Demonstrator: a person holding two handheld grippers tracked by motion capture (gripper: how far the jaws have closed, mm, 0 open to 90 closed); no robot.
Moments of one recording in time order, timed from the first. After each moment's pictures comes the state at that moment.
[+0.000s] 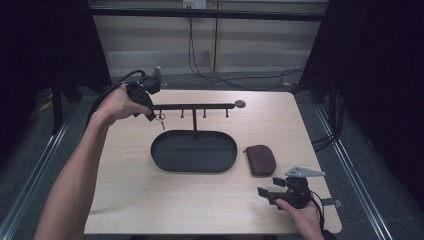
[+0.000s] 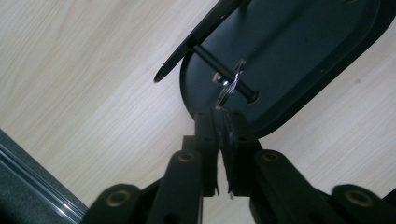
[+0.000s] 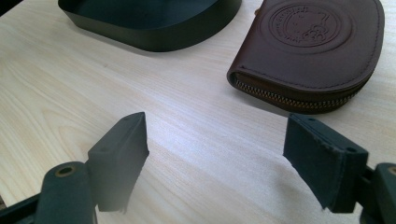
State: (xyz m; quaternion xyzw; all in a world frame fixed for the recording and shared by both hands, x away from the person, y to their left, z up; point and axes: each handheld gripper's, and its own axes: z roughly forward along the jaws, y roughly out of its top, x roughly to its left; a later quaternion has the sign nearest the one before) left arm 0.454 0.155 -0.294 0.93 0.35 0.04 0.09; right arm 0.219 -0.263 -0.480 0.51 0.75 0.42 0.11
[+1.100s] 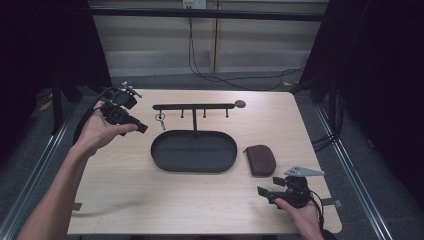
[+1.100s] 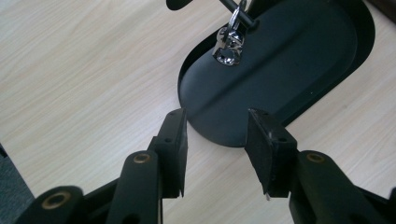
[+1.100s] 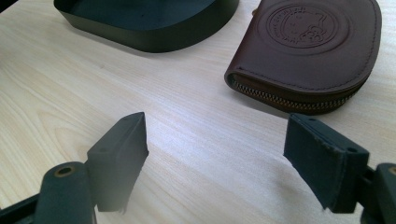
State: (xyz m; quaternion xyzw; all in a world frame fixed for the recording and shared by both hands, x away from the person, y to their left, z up) left arm 0.395 0.207 -0.313 0.89 0.38 0.08 0.23; right arm 0.220 -0.263 -0.480 0.51 0.74 0.42 0.11
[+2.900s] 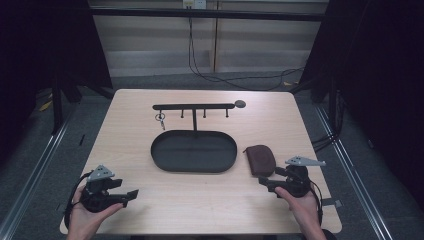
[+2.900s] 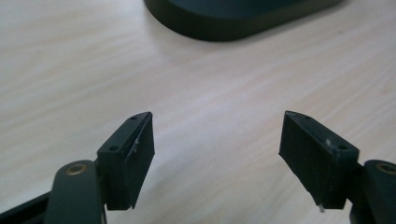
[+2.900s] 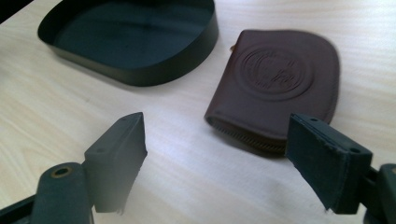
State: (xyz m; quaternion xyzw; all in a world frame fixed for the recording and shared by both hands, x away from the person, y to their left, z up) left arm 0.245 0.270 -0.455 0.82 0.43 0.10 0.36; right arm 0.242 -0.263 -0.459 0.53 0.73 0.41 0.14
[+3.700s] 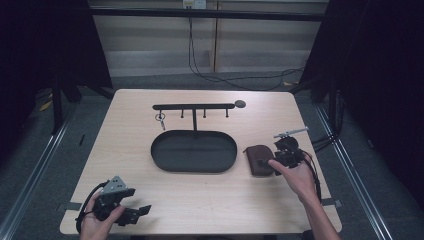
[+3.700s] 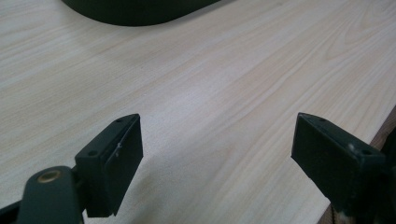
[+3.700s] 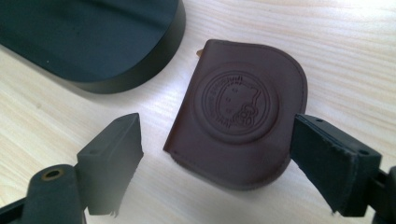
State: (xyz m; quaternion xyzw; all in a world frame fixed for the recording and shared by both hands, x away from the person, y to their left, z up) left arm 0.227 0.249 -0.469 0.84 0.37 0.08 0.38; right arm 0.315 -0.256 -0.432 0.55 0.78 0.28 0.08
